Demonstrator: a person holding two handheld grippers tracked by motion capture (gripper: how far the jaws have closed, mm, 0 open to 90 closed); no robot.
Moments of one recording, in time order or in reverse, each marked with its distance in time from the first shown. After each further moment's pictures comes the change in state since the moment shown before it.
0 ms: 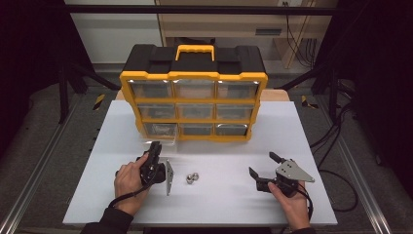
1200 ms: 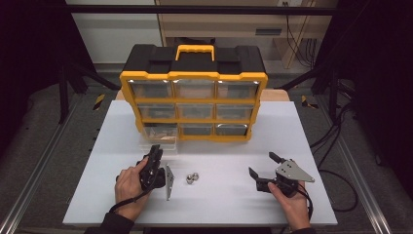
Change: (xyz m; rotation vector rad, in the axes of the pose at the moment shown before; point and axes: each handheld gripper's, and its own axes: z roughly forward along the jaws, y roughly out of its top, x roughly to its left) left arm -0.005 -0.001 -0.010 -0.005 -0.019 -0.042; right arm 0.000 0.000 0.000 0.002 0.004 -0.003
